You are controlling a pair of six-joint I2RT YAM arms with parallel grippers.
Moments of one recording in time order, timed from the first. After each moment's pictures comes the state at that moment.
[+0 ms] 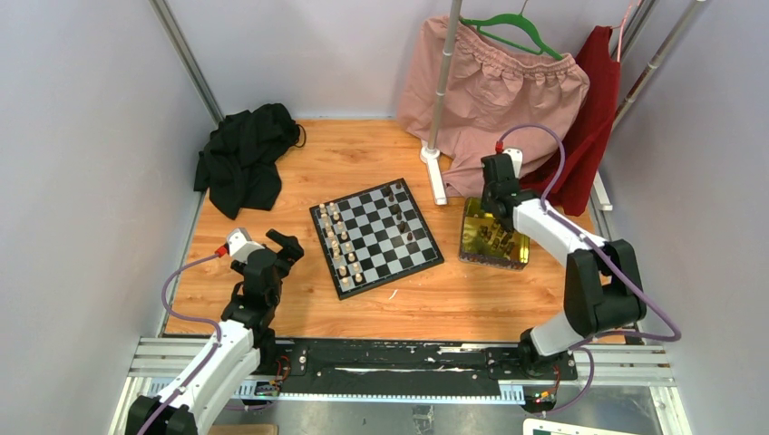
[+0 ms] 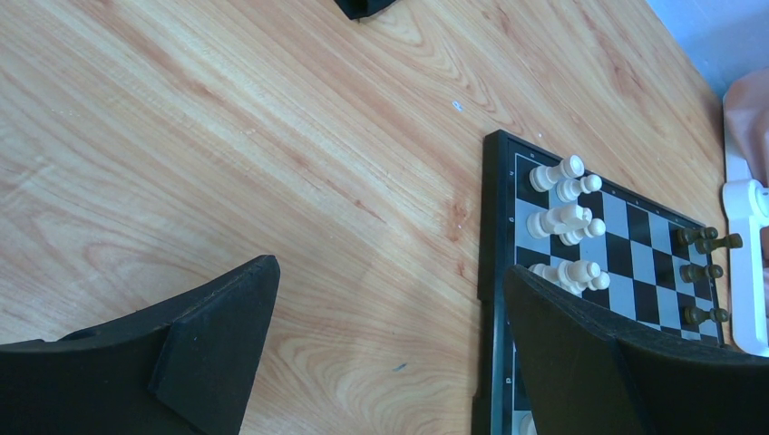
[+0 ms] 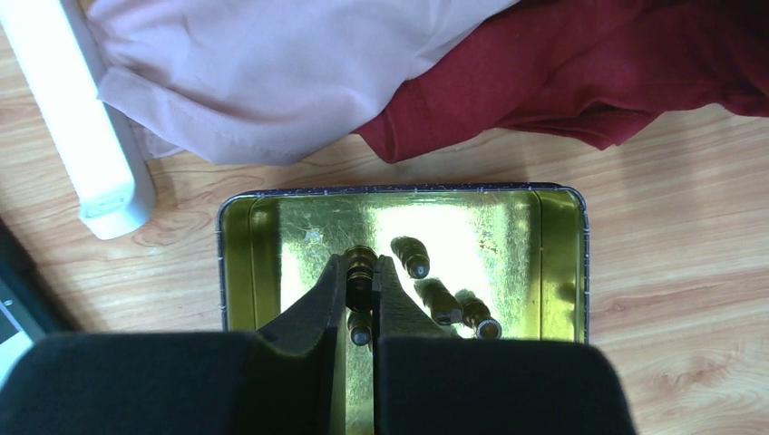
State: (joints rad) left arm -0.26 0.59 0.08 0.11 -0.48 -0.77; right arm 0.29 1.52 0.97 -0.27 0.40 0.32
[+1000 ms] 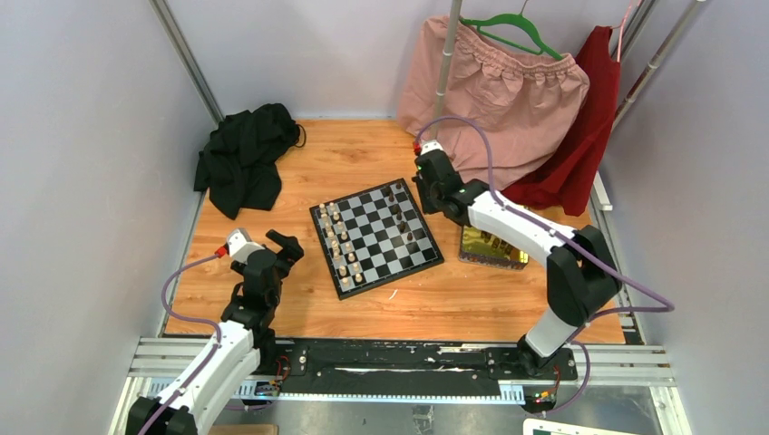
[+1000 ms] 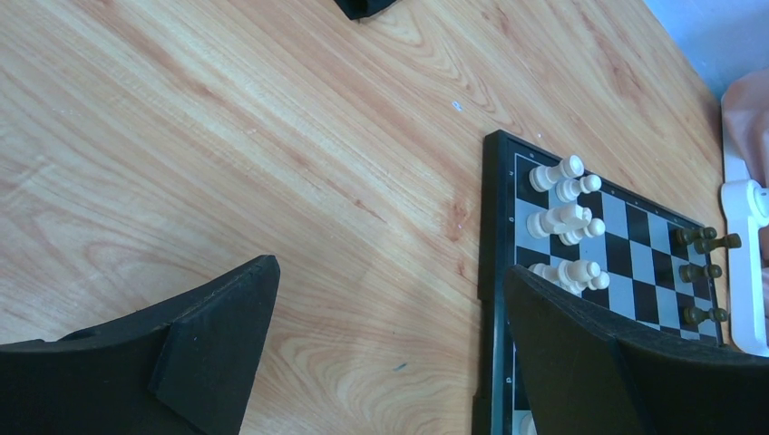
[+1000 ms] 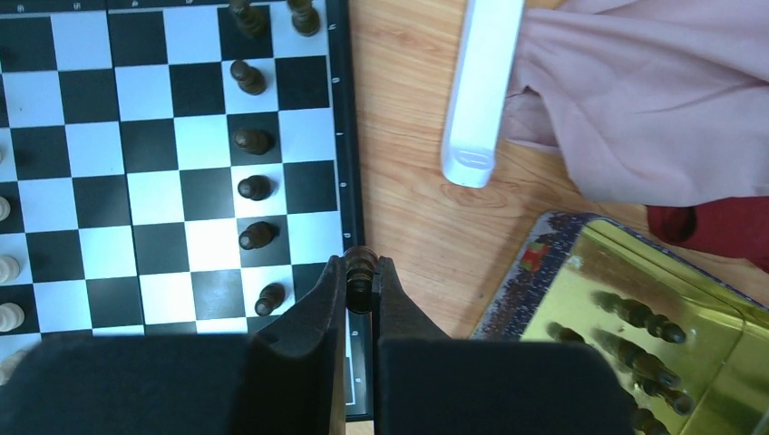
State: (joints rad) left arm -0.26 0.58 0.07 0.11 -0.48 -0.77; right arm 0.64 1.60 1.22 -0.38 0.28 0.19
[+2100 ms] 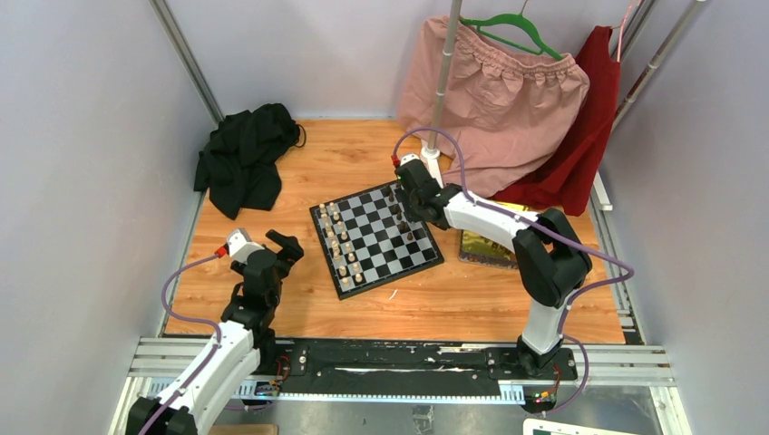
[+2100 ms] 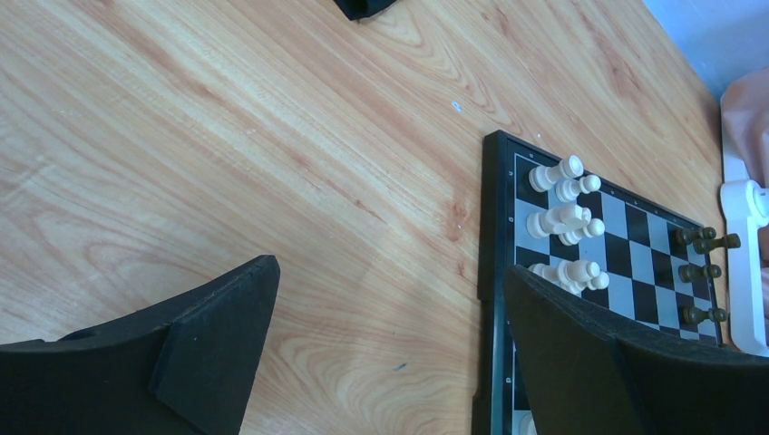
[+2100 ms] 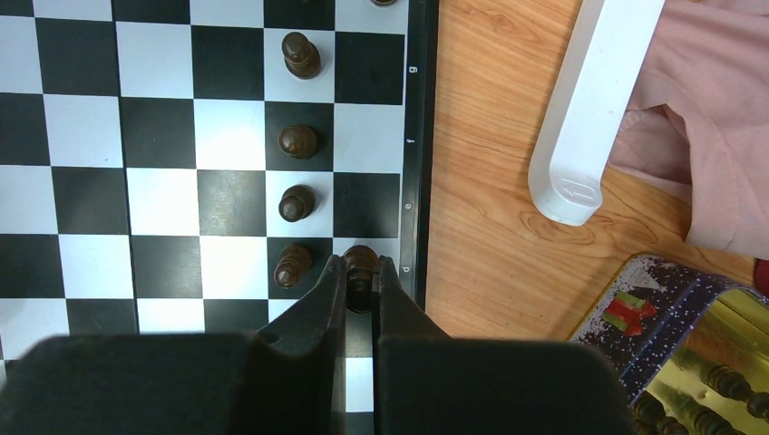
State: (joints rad) left arm -0.26 0.58 0.07 0.10 -0.48 -0.77; right arm 0.71 1.80 1.27 -0.31 0.25 0.16
